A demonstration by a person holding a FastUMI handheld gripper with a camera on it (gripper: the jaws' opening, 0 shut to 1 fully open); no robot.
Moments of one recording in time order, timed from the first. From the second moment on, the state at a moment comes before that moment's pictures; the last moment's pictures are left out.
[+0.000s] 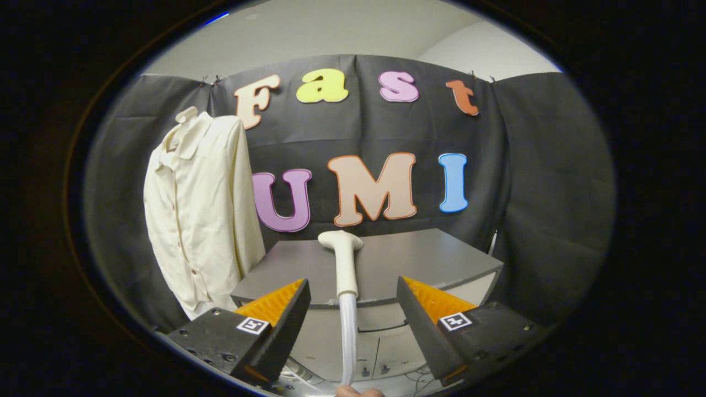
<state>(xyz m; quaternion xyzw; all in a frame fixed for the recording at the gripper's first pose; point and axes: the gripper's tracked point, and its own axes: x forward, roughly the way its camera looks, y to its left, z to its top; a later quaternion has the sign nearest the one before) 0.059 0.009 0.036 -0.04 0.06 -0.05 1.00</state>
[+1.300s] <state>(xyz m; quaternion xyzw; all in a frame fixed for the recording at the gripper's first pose) 0.292 0.017 0.023 0.02 0.38 -0.06 0.92</state>
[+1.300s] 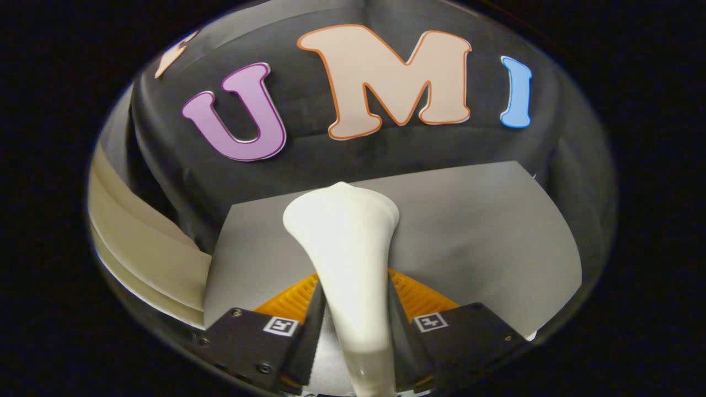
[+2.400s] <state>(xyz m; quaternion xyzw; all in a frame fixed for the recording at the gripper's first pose) 0.102 0.042 0.045 0.00 0.13 0.06 0.99</state>
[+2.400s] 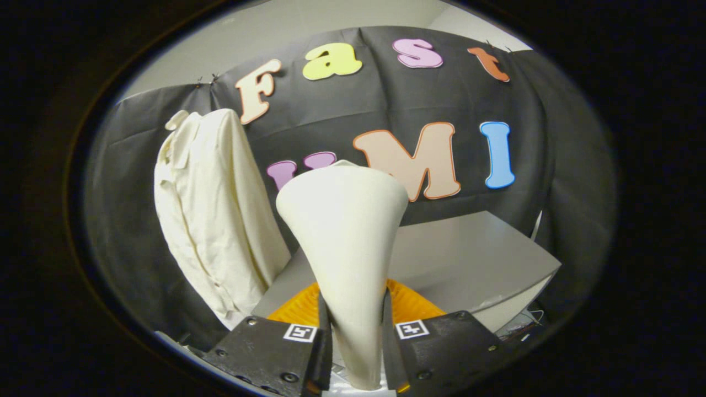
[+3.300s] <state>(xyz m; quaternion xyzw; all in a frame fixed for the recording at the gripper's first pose) 0.025 0.371 0.021 -0.12 0.07 0.22 0.97</state>
